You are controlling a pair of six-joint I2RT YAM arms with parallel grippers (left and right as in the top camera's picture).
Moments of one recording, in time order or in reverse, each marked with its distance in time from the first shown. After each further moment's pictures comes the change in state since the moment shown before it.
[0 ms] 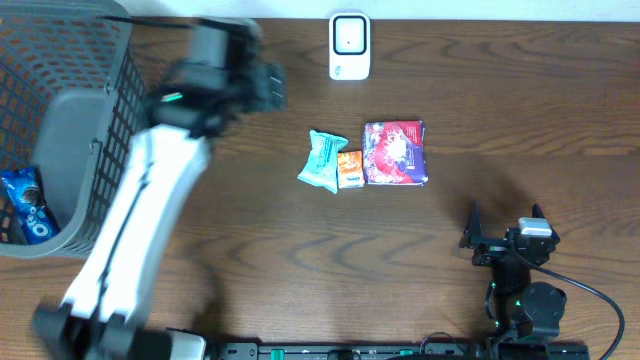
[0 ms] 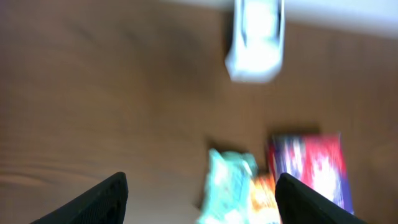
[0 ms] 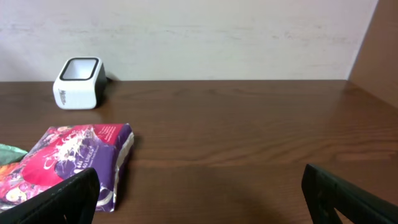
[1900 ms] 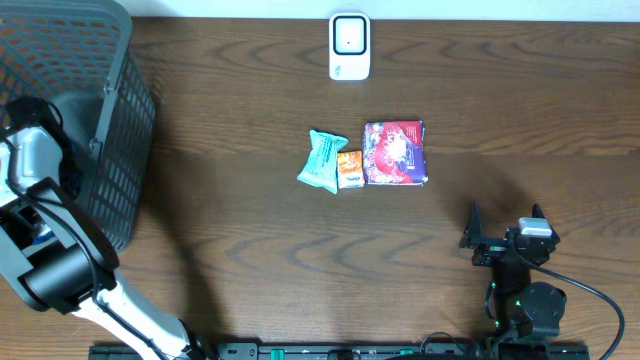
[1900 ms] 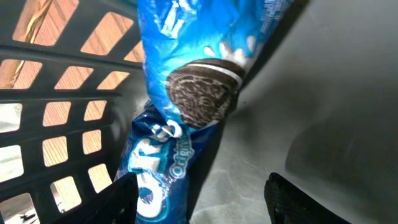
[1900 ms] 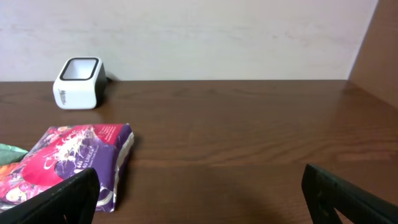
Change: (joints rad) left arm 0.810 0.441 -0.087 -0.132 -0.614 0.042; right arm 0.000 0.000 0.000 0.000 0.000 0.000
